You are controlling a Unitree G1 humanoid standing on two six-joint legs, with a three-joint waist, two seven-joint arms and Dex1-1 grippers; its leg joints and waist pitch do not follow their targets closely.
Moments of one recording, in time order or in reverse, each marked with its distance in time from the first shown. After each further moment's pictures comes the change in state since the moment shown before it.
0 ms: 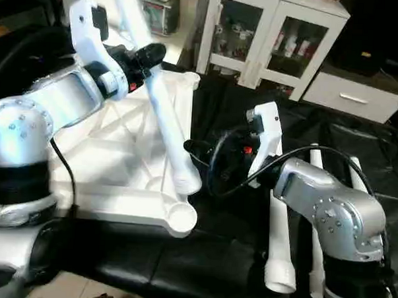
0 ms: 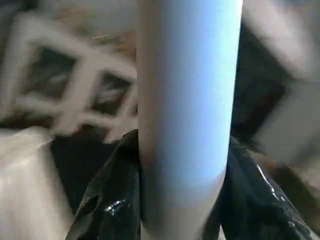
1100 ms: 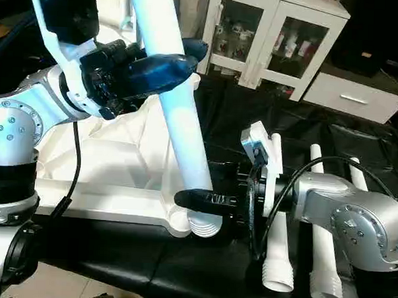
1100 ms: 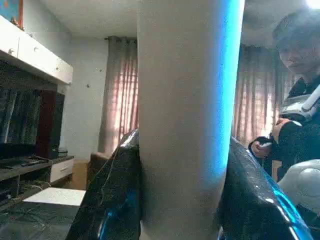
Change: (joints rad) left arm -0.052 0.084 -0.051 0.101 -0.212 -0.098 -0.812; right arm 0.043 -0.191 0.091 -0.067 0.100 0.033 0.376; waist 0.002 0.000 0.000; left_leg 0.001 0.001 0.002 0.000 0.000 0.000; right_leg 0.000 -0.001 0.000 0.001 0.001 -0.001
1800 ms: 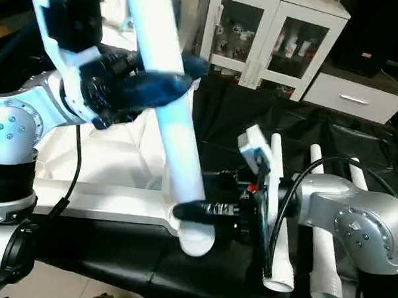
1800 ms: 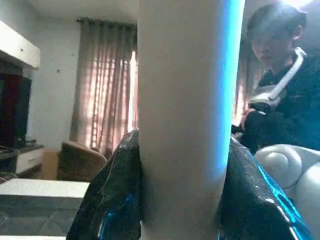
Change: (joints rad) left arm -0.001 0.022 -0.046 0.011 -0.018 0.048 -0.092; right arm 0.009 -0.057 0.031 -0.055 0.031 0.003 0.092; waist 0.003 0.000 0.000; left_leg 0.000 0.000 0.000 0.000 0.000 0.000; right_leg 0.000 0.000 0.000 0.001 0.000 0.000
